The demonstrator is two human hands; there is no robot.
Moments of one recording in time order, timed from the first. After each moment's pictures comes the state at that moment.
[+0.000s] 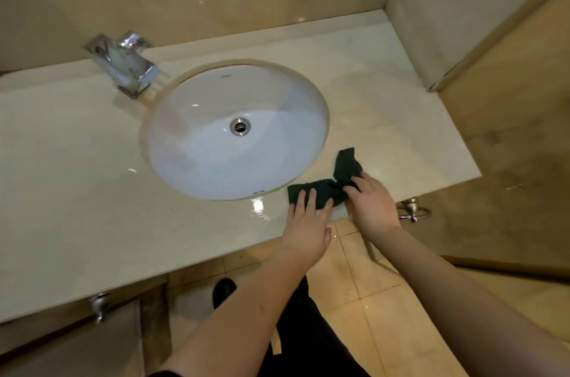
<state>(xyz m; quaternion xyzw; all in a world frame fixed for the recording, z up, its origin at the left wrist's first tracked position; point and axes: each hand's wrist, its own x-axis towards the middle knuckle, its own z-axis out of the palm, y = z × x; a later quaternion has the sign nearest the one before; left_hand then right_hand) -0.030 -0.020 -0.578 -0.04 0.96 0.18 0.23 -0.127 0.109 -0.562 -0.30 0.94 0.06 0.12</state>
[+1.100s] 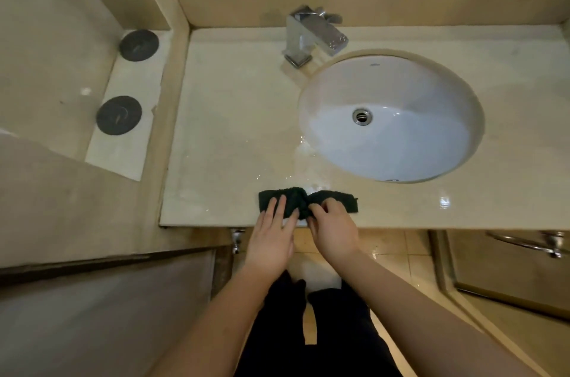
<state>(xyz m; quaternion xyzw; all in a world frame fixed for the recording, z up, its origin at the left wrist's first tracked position) 0.209 -0.243 -0.583 -0.21 0.95 0.15 0.18 0.100 -0.142 -0.583 -0.40 0.90 -0.11 0.15</state>
